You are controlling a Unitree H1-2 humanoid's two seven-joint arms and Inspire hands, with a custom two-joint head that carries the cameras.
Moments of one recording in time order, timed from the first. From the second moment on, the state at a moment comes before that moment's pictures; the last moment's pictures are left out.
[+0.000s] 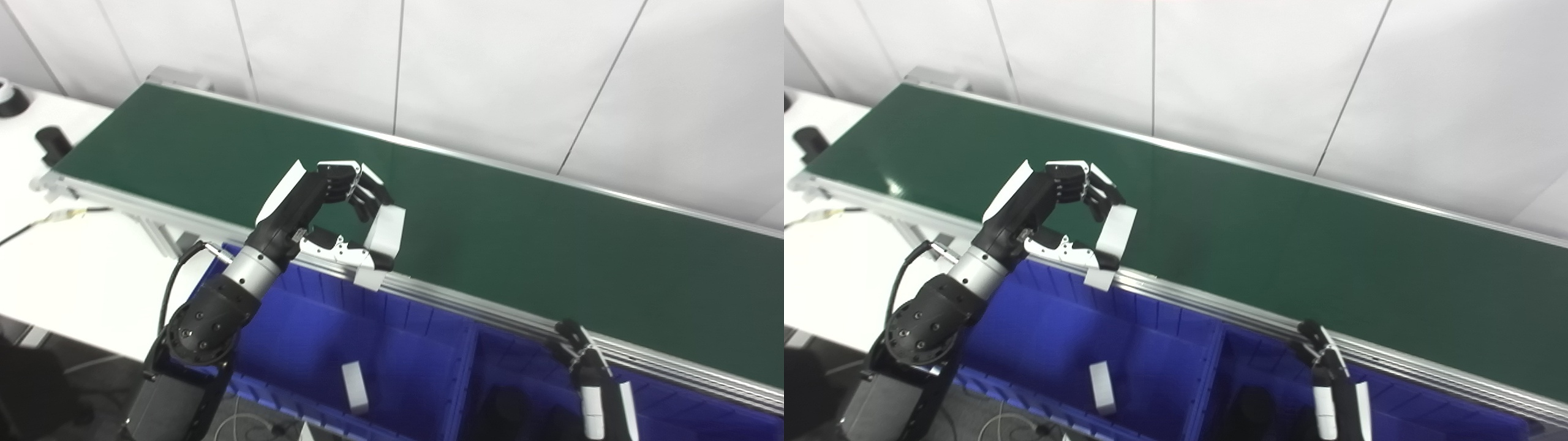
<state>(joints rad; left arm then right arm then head) 0.12 0.26 0.05 -0.44 0.11 0.05 -0.22 0.11 -0.08 0.13 0.31 0.02 -0.43 0.07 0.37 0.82</state>
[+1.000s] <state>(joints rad) 0.28 0.49 0.02 -0.29 0.75 -0.23 -0.14 0.11 -0.06 0.06 0.31 0.02 -0.43 0.15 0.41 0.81</state>
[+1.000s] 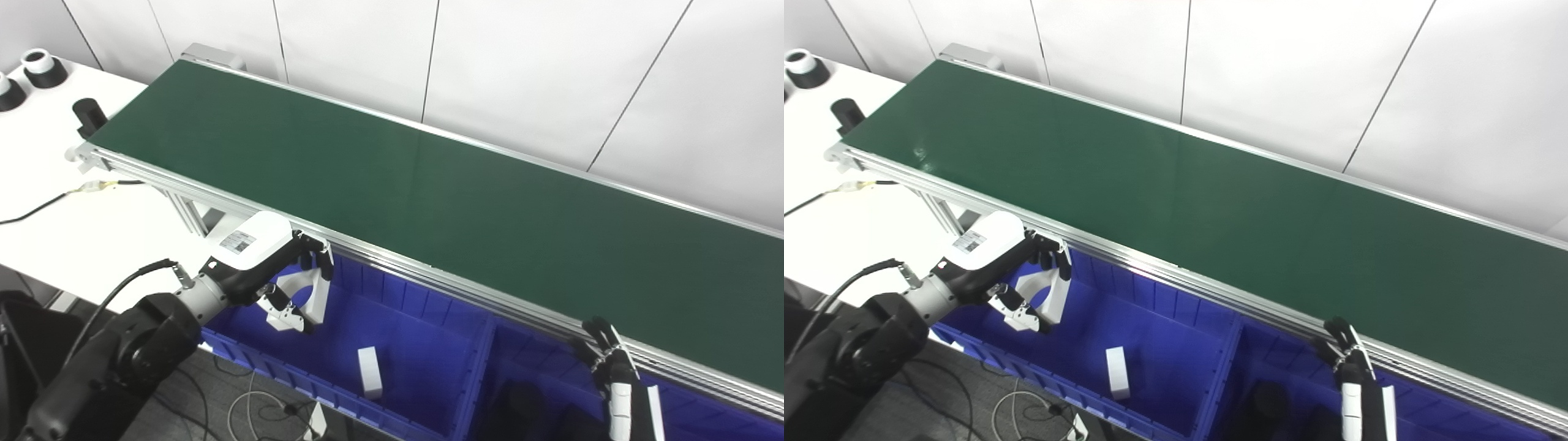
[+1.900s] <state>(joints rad) 0.16 0.42 -0.13 -0.03 0.86 -0.19 -0.03 0.12 -0.05 0.06 0.30 0.01 -0.43 0.14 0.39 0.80</state>
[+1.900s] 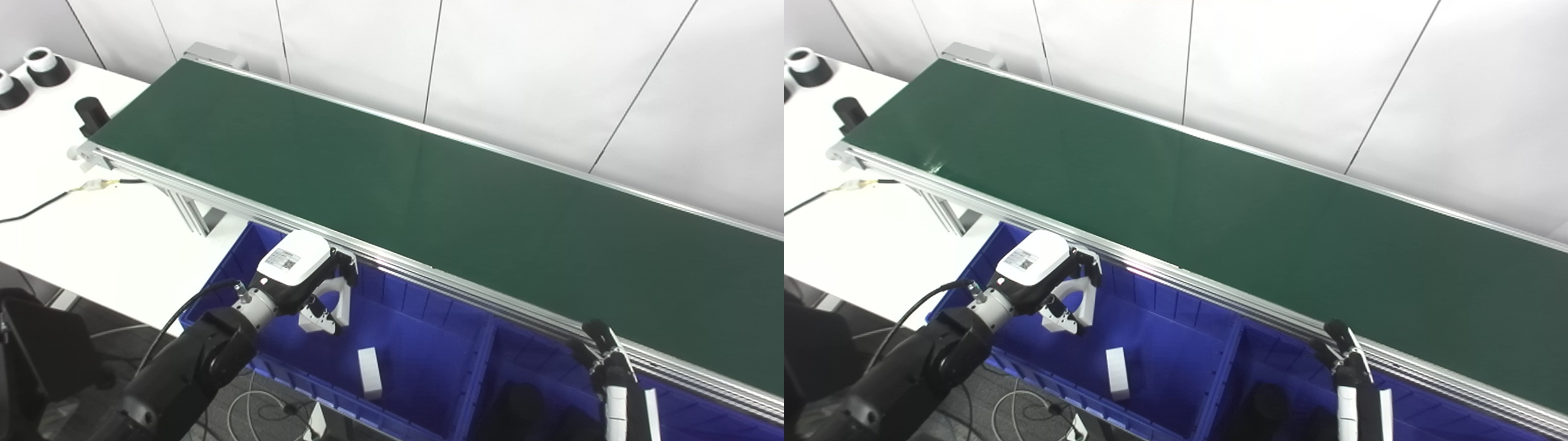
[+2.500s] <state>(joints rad) 0.16 0.53 -0.16 -0.12 0.74 -0.19 -0.23 0.12 -0.05 0.06 0.30 0.01 -0.43 0.14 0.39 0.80</state>
